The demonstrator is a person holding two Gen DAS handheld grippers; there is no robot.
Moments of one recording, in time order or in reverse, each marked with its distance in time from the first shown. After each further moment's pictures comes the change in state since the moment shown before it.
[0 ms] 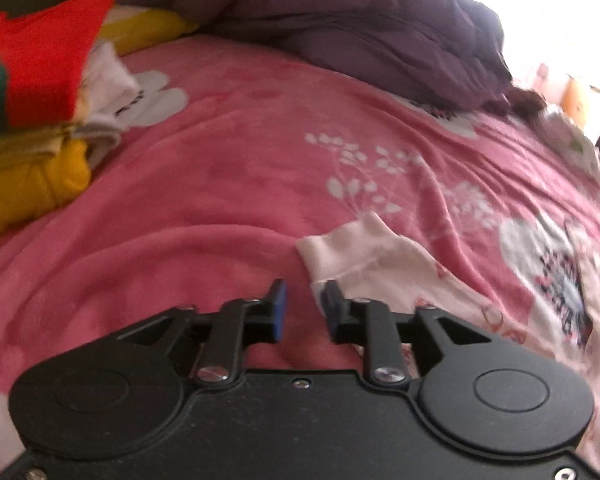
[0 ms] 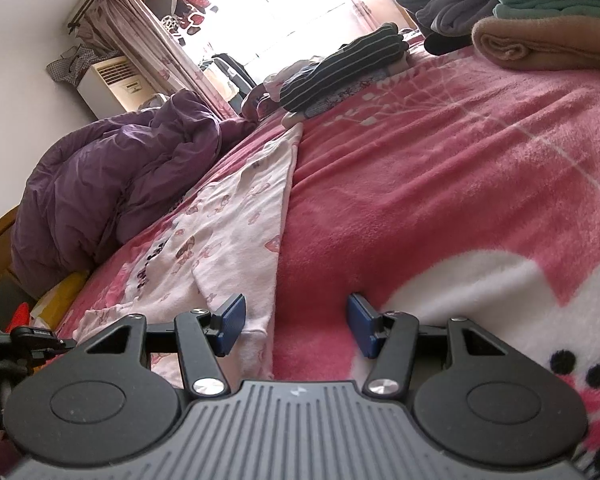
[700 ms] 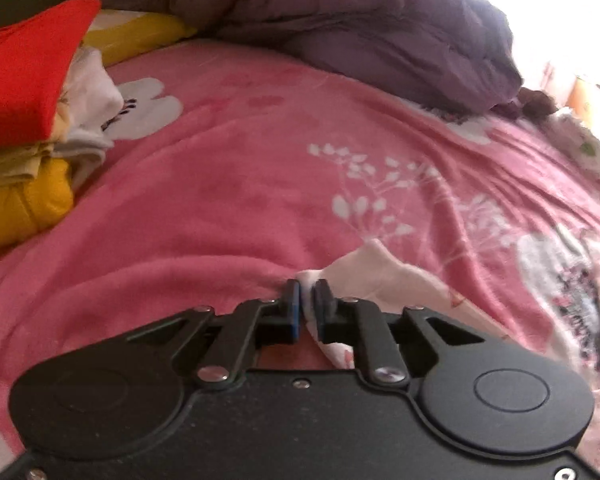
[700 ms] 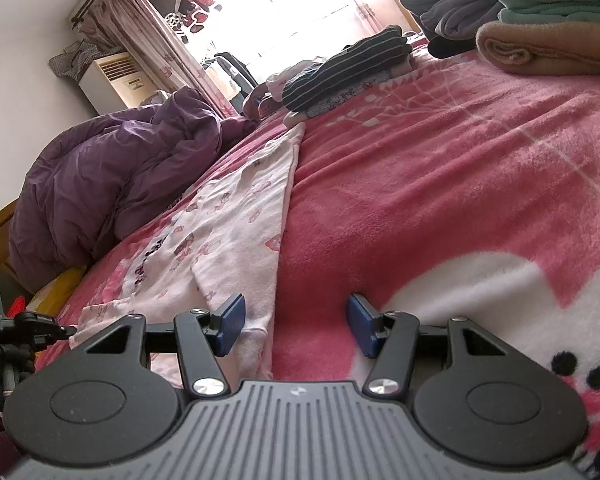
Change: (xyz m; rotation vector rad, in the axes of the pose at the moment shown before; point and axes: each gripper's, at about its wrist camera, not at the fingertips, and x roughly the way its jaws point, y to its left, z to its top) left arm 0.025 -0.017 0.006 0.066 -0.008 0.044; right arm 0.001 0.002 -0.002 -0.024 -0.003 -0.007
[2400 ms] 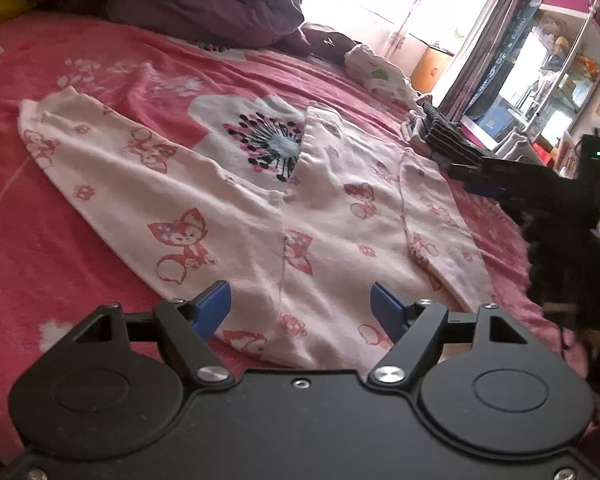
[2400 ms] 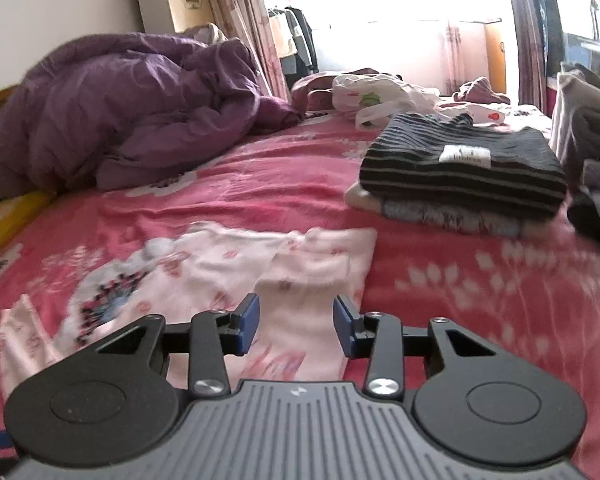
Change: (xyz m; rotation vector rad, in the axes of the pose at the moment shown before) left arm -0.113 -0.135 -0.128 0.059 0.074 -0.503; right arm 0.148 0.078 0.149 -0.431 0.124 -0.069
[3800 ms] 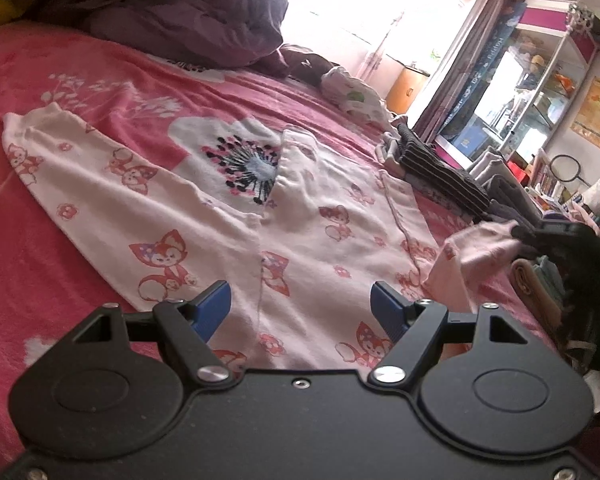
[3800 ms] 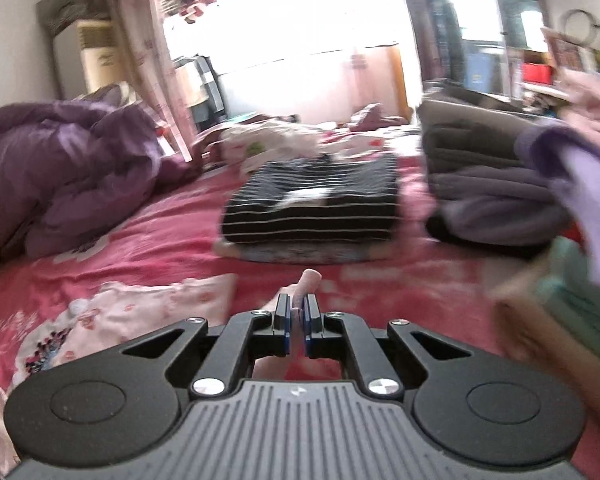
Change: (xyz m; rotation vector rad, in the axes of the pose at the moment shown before) left arm -0.008 -0.002 -0.001 0.022 -0.067 -0.079; right arm -0.091 -0.078 -0.015 0.195 -0.152 -0.251
